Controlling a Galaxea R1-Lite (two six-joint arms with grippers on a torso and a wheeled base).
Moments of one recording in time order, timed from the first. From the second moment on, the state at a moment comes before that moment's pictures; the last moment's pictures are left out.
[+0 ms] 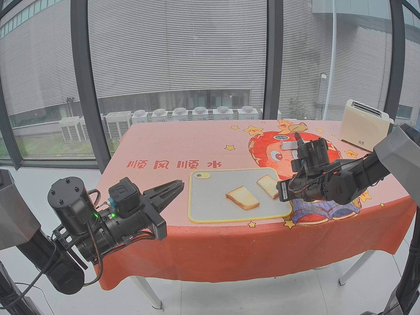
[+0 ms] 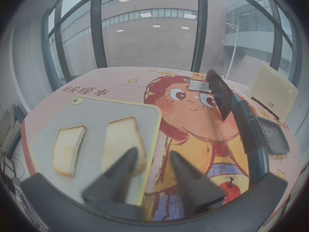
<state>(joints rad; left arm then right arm) -0.52 1.86 -0.34 -1.55 -0.24 0.21 0.39 2.16 -1.14 -0.30 -0.15 0.07</state>
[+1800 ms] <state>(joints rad) -0.53 1.83 -0.34 -1.55 -0.24 0.20 0.42 2.02 -1.05 -0.32 -0.14 0.09</state>
